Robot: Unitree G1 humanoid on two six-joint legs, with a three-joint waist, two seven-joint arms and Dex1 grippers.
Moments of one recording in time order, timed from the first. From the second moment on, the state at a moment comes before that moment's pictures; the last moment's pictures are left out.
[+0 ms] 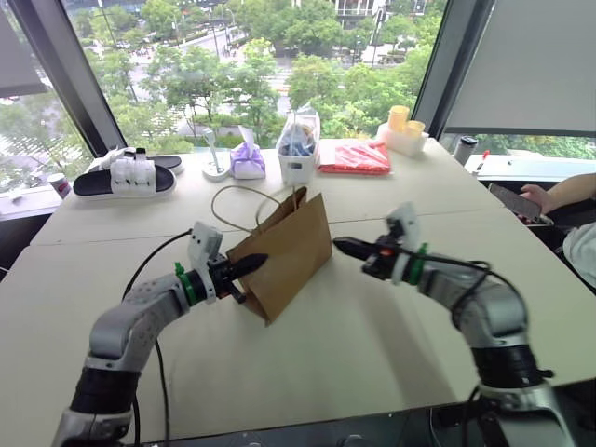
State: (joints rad) left arm -0.48 0.52 0.07 -0.06 -0.69 0.68 -0.79; right arm -0.55 -0.50 -0.15 -0.14 0.57 0.74 0.72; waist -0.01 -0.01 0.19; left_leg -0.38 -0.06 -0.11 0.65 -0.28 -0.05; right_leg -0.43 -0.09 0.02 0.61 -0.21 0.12
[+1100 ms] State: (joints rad) left arm -1.00 0.68 -0.23 0.80 -0.34 0.22 -1.61; right arm -0.18 -0.80 -0.32 -0.48 0.77 0.87 0.67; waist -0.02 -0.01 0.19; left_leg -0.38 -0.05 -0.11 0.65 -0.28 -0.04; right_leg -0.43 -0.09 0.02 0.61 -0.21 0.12
